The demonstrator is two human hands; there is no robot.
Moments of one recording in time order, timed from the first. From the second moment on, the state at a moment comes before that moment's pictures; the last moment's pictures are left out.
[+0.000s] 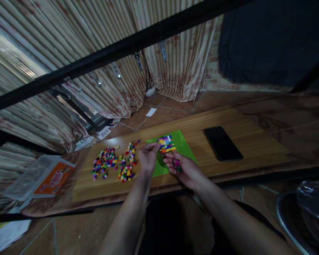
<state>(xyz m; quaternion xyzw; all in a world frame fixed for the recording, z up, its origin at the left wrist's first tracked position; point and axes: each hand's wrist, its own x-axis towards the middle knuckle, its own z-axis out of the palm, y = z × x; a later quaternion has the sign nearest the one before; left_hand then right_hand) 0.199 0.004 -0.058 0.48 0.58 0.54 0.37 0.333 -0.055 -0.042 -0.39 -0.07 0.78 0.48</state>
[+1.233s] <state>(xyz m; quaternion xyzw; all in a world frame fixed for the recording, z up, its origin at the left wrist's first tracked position) 0.189 0.005 -0.025 0.45 0.59 0.51 0.42 0.335 -0.058 -0.035 -0.32 -0.04 0.81 0.48</state>
